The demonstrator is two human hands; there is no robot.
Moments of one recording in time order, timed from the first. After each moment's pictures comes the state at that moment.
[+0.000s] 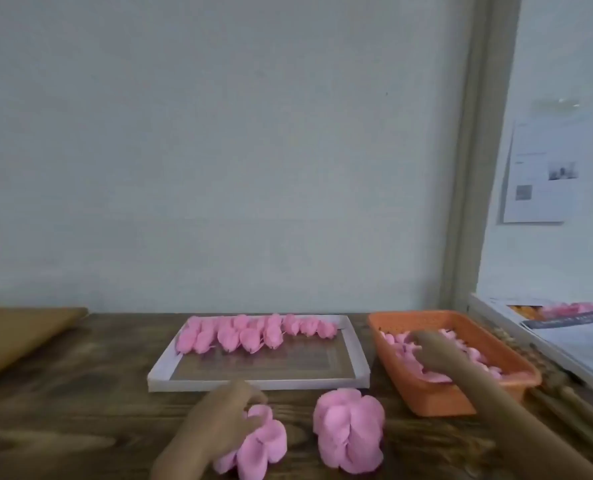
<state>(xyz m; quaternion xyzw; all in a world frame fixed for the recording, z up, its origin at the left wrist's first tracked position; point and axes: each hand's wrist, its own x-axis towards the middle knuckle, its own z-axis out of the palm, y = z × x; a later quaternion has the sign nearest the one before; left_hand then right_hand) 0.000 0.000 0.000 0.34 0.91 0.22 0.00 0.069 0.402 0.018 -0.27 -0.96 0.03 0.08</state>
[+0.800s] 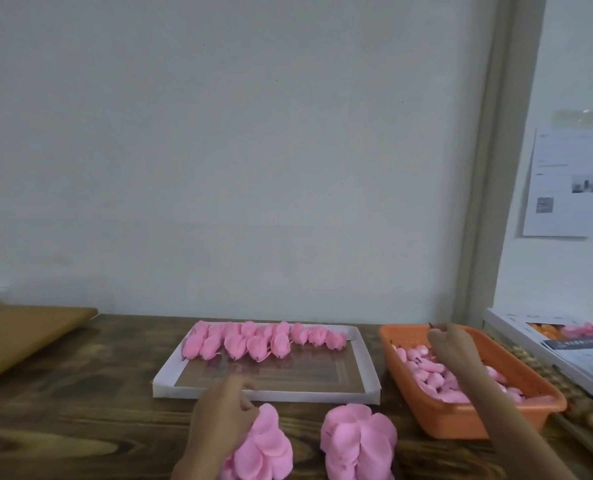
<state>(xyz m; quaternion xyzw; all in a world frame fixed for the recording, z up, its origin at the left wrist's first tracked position) -0.018 0.009 -0.027 0.19 0.92 0.33 -0.09 0.054 0.410 0.024 -0.34 -0.83 0.33 0.30</state>
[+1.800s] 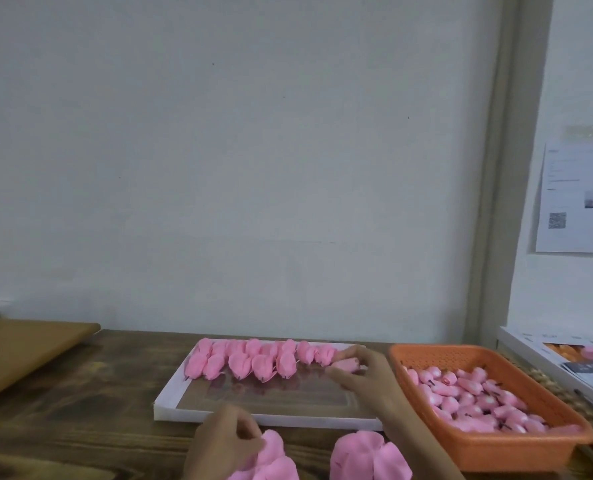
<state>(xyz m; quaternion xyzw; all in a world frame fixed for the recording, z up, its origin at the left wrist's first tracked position) -0.035 0.005 -0.028 0.17 0.90 0.40 0.00 0.021 0.260 0.019 -0.08 -0.80 0.52 0.29</state>
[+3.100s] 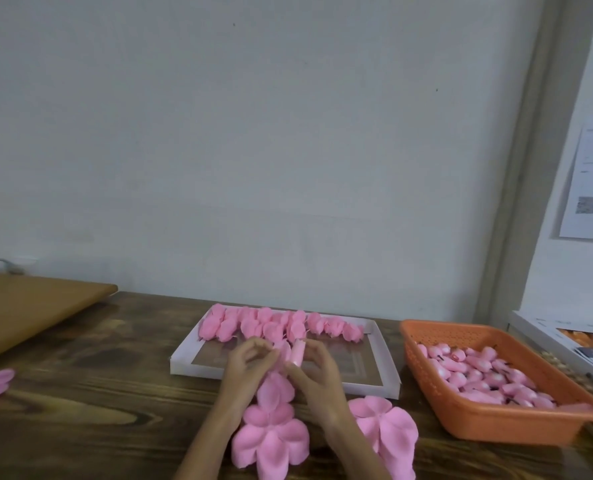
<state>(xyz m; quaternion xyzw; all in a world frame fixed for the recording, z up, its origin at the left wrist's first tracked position) -0.081 0.031 -0.059 0.23 0.66 0.72 -0.06 -0.005 0.169 -0.056 0.01 -0.69 0.68 0.24</state>
